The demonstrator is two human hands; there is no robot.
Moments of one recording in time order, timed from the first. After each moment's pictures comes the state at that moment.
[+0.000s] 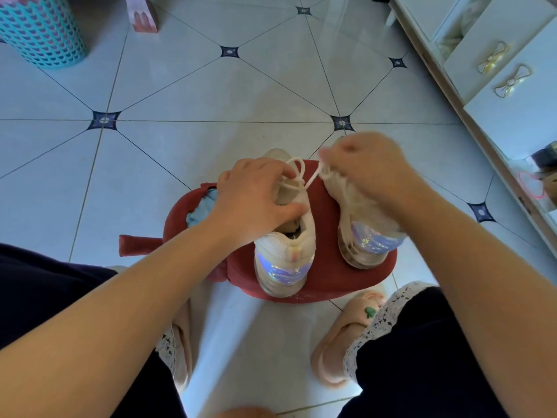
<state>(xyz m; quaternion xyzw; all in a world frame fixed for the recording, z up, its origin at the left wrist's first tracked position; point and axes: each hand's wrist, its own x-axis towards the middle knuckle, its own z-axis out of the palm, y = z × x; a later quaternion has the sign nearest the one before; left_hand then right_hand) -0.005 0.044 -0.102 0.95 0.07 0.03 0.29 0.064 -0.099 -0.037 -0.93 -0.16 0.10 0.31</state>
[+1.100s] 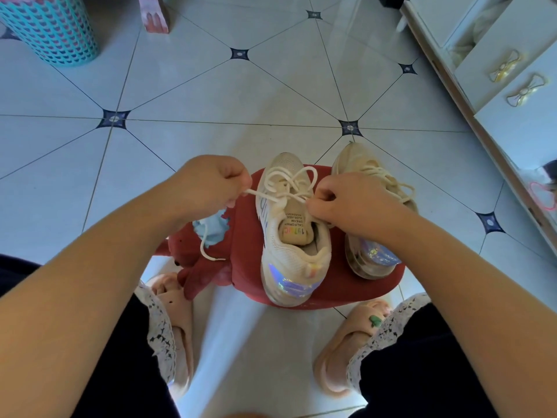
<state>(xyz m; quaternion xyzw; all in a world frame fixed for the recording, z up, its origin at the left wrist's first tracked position) -0.018 0.099 -0.070 0.86 0.16 -0.08 0.47 0.052 -0.093 -0.061 -0.93 -0.28 0.19 0.16</state>
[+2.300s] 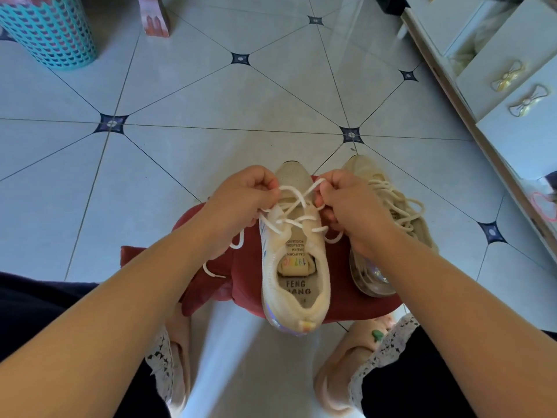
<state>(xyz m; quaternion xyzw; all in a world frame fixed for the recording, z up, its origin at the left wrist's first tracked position) 0.001 0.077 -0.096 0.71 0.18 -0.05 0.68 0.068 -0.073 -0.088 -0.84 -0.03 0.22 0.50</state>
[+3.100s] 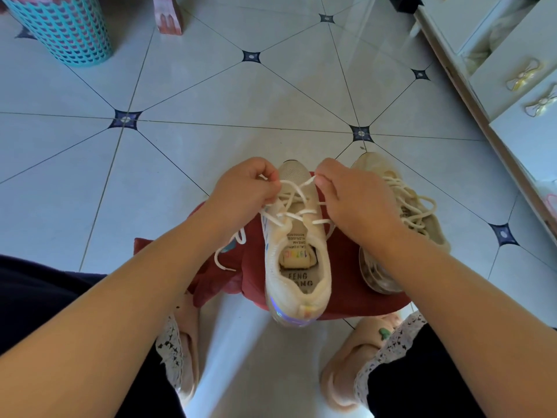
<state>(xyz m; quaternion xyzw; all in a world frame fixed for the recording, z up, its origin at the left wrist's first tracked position) -0.003 0.082 -0.092 0.75 0.22 0.00 0.63 0.066 -0.075 -0.089 -0.94 -0.33 -0.02 0.12</state>
